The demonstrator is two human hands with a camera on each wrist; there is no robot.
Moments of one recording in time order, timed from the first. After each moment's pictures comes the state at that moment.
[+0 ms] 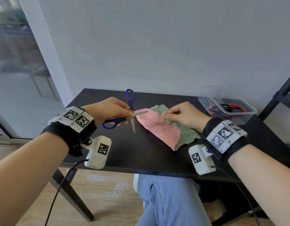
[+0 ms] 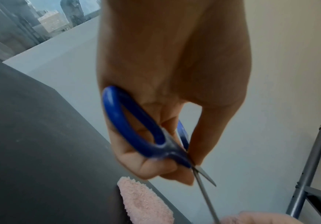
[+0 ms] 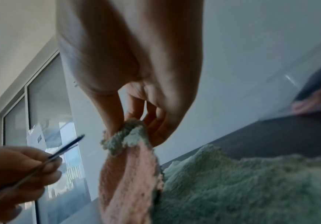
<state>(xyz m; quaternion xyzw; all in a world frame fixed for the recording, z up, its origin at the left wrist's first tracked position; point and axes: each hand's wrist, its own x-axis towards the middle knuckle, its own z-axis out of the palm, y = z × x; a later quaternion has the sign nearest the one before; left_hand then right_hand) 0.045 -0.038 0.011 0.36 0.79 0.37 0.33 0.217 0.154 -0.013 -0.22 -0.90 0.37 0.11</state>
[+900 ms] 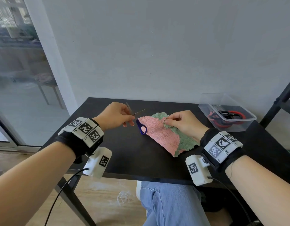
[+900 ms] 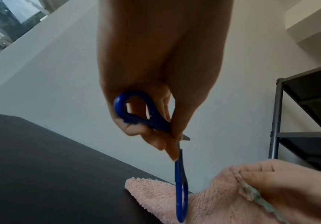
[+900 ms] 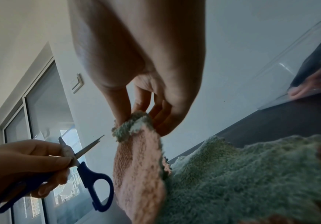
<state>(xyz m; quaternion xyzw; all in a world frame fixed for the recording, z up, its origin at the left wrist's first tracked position) 0.048 -0.030 0.004 0.42 0.82 0.37 0.15 0.218 0.149 -0.020 -0.24 -0.84 0.45 0.17</state>
